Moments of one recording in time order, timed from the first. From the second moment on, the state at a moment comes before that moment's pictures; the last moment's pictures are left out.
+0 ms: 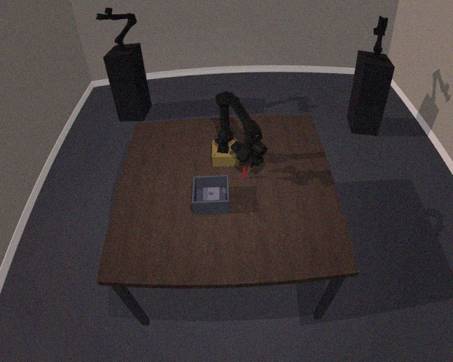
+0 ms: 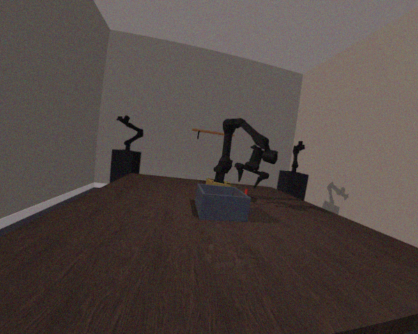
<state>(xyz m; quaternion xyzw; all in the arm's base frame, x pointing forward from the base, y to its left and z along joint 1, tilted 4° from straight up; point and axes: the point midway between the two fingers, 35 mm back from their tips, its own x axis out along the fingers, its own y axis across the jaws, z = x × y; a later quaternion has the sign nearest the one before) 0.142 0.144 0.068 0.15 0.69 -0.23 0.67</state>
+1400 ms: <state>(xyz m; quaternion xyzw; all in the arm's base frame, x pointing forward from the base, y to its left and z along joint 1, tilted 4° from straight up) 0.167 0.142 -0.001 0.16 0.66 -0.29 0.67</state>
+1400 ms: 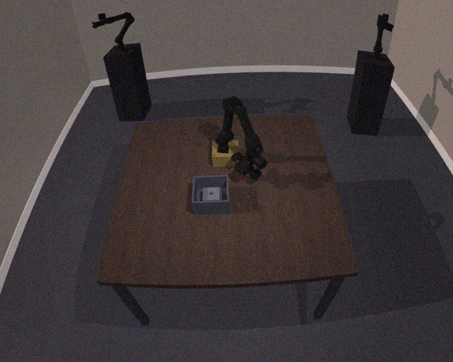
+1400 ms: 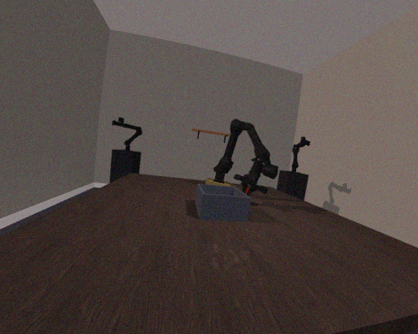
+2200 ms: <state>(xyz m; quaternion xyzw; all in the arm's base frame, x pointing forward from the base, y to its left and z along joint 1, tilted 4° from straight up) 0.230 0.117 0.082 0.21 0.59 -0.34 0.70</state>
